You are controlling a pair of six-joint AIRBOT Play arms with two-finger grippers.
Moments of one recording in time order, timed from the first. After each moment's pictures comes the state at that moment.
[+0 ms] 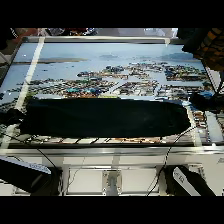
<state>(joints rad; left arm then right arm) 0.87 -1.92 1.57 1.13 -1.59 -0.83 -0.36 -0.95 1.02 -1.42 1.19 1.60</state>
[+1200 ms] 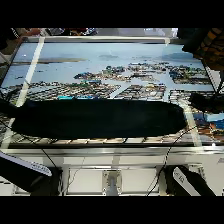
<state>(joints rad) 0.69 -1.83 1.57 1.32 -1.57 -0.88 -0.36 -0.95 1.02 -1.41 1.19 1.60</state>
